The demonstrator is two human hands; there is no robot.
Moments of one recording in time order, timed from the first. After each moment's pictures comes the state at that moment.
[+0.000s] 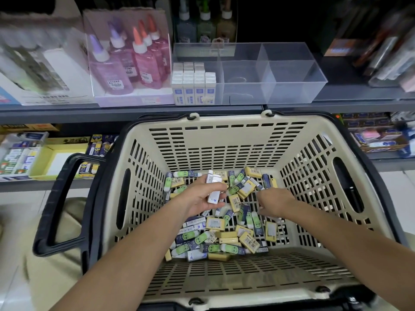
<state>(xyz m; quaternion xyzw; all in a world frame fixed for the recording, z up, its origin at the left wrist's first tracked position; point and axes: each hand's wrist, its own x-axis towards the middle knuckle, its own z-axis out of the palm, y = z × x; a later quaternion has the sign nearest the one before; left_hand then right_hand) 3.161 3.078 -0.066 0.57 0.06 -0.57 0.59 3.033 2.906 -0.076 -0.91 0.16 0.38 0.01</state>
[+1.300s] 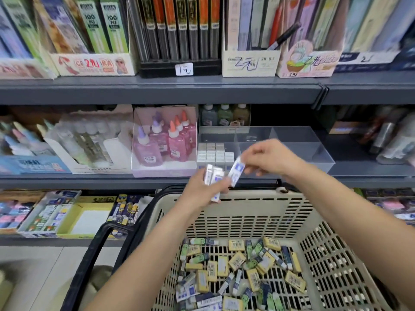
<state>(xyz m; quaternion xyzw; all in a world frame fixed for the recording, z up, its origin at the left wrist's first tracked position) 3.247 3.062 0.073 0.68 -0.16 -0.32 0.64 3.187 2.889 0.131 -0.82 0.23 -0.04 0.52</state>
